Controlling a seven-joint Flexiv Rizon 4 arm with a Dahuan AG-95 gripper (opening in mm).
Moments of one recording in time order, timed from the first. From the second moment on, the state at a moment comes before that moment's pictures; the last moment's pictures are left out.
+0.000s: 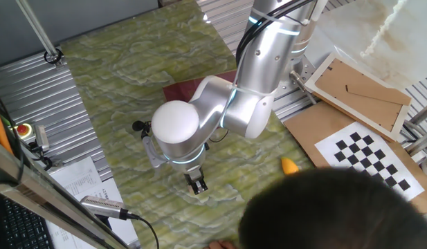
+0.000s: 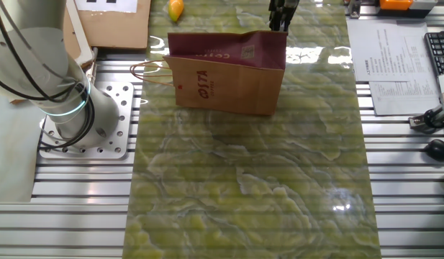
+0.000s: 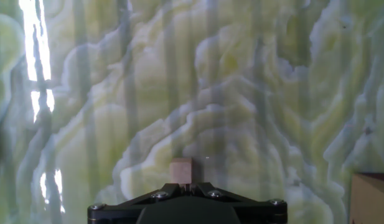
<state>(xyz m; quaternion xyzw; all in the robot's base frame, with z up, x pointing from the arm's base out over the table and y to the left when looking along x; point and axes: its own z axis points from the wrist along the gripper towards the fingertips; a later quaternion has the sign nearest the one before) 0.510 0.266 0.009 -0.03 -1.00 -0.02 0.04</state>
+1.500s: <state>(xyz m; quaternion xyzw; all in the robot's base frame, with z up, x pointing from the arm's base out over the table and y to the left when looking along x) 0.501 0.265 0.015 -0.02 -1.00 -0.01 0.03</state>
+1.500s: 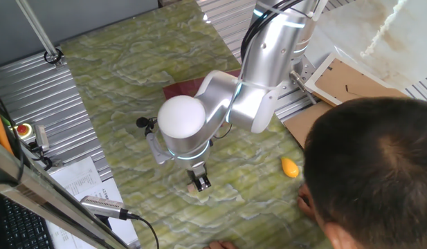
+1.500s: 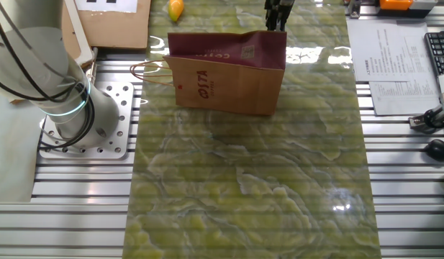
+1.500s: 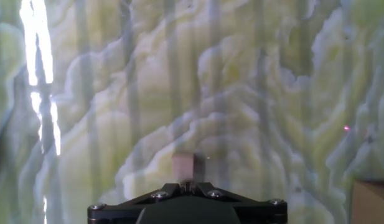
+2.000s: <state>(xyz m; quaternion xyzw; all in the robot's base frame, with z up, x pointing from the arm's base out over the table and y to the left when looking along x) 0.513 0.259 0.016 -0.02 -1.00 -0.02 0.03</state>
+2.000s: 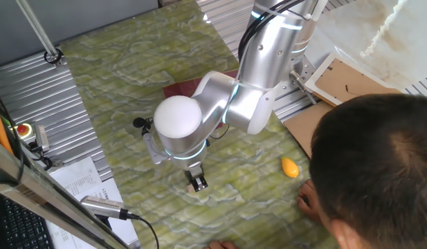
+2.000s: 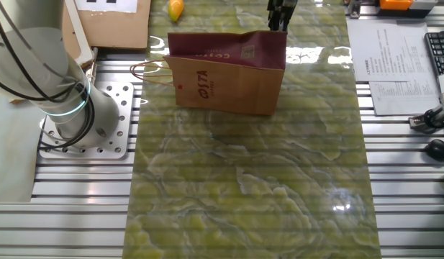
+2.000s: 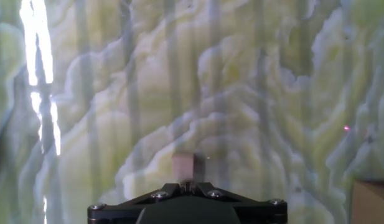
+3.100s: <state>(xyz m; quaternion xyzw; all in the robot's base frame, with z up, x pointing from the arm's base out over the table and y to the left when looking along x) 0.533 0.267 0.030 -0.01 -1.00 -0.02 0.05</state>
